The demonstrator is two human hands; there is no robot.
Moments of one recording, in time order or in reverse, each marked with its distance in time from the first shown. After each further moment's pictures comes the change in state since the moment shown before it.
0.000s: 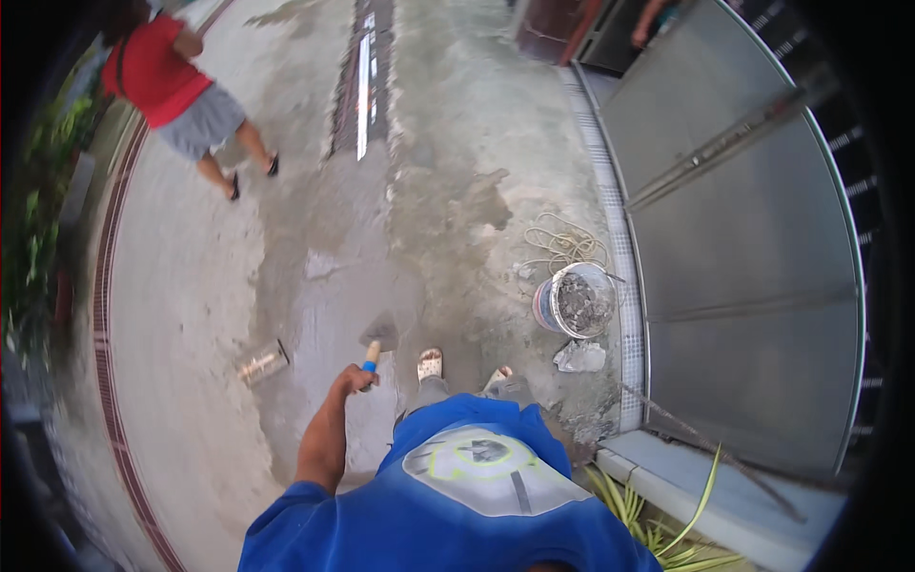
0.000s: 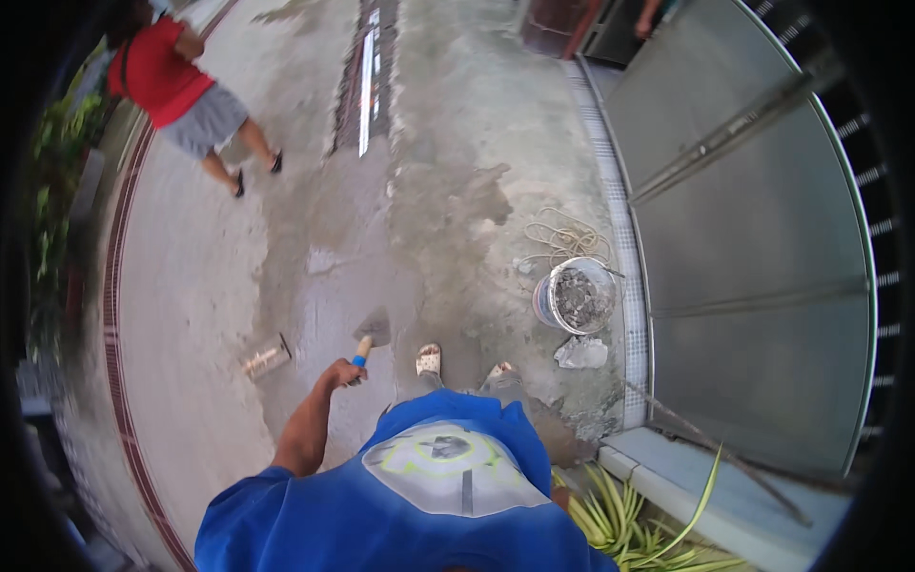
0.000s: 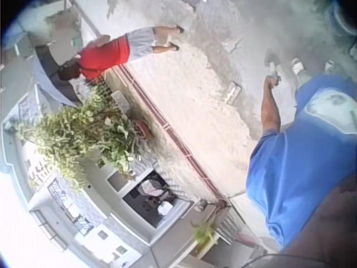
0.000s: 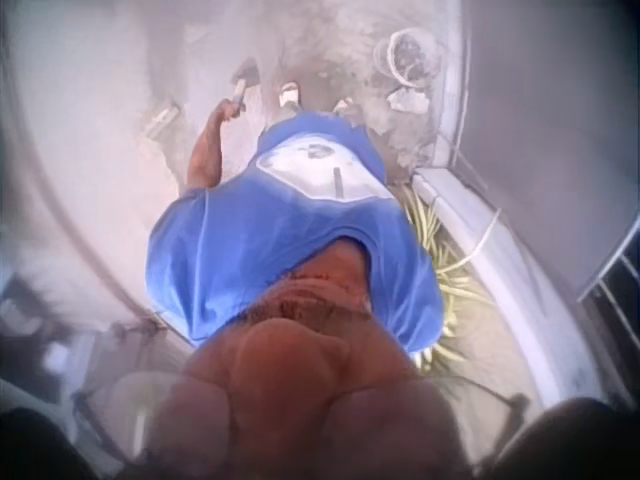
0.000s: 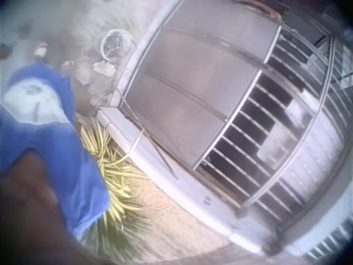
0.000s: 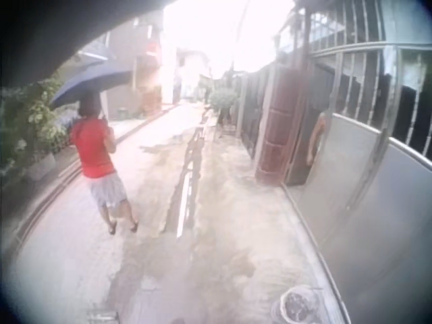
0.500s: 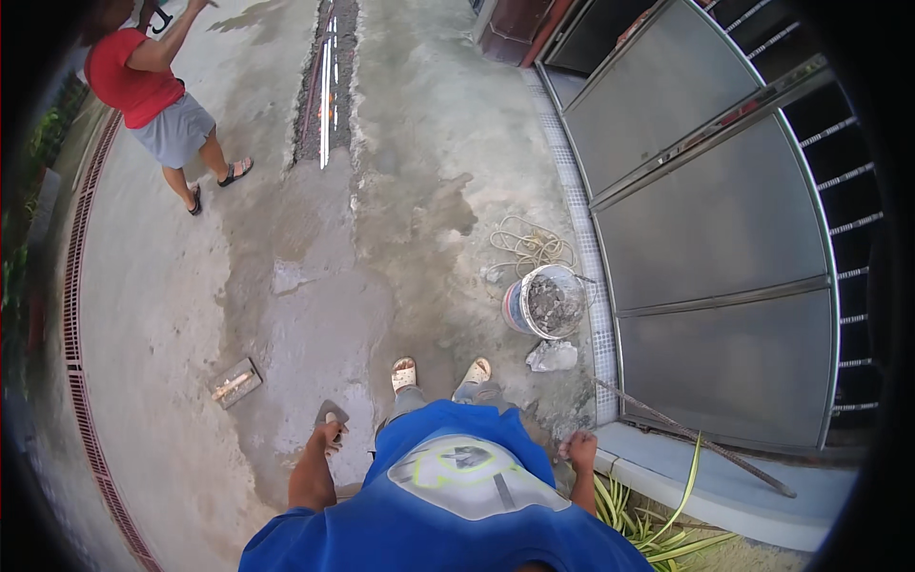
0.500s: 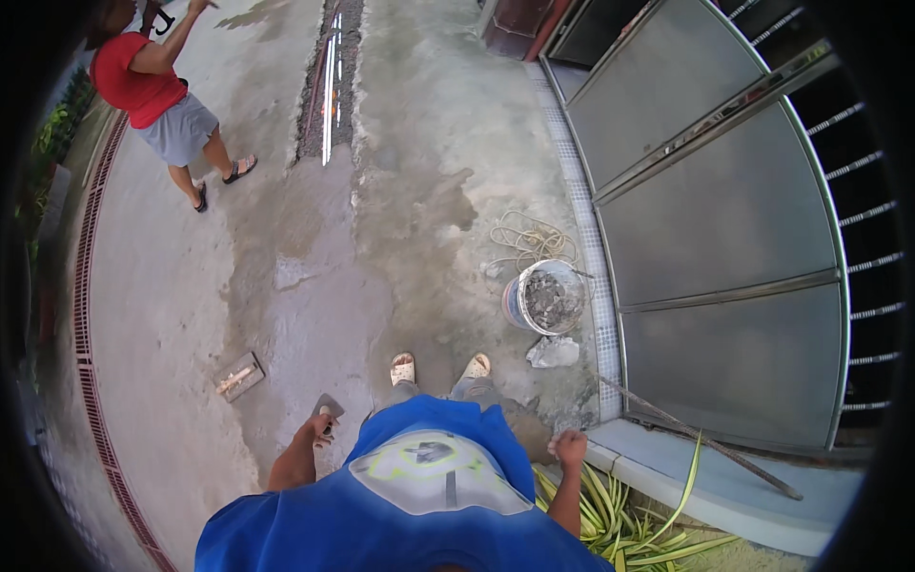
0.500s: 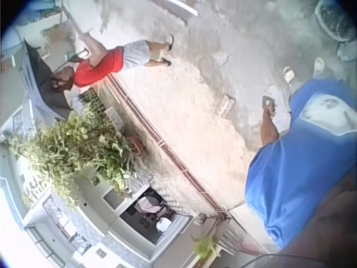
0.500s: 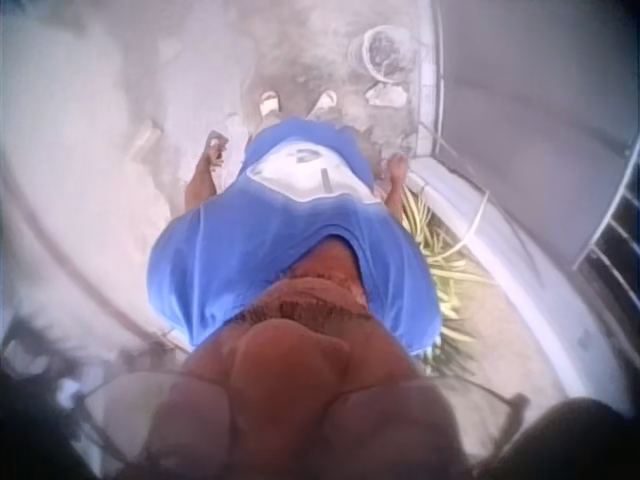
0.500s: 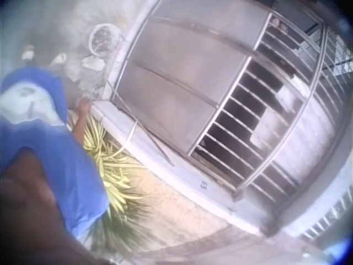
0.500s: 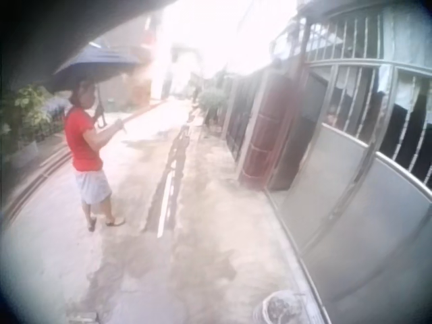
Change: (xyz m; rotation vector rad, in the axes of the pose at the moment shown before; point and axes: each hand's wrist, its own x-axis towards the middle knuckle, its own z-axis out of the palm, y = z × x) left_hand -0.024 -0.099 0.043 -0.288 -0.241 -0.519; right_hand 0.043 0.012 -0.154 1.697 0.251 0.446
